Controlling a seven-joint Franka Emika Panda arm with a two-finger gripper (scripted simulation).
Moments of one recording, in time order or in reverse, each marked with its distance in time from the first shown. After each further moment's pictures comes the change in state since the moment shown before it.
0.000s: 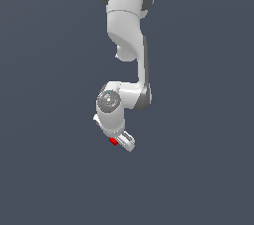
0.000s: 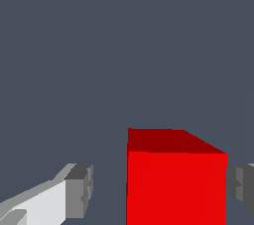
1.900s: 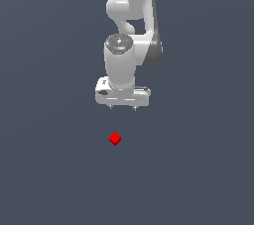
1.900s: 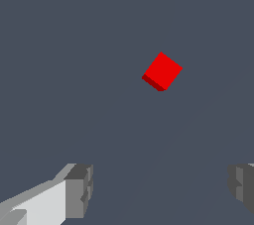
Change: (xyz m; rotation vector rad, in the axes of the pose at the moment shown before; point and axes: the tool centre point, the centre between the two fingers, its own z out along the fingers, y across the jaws) arm -0.084 0.024 -0.133 0.007 -0.006 -0.617
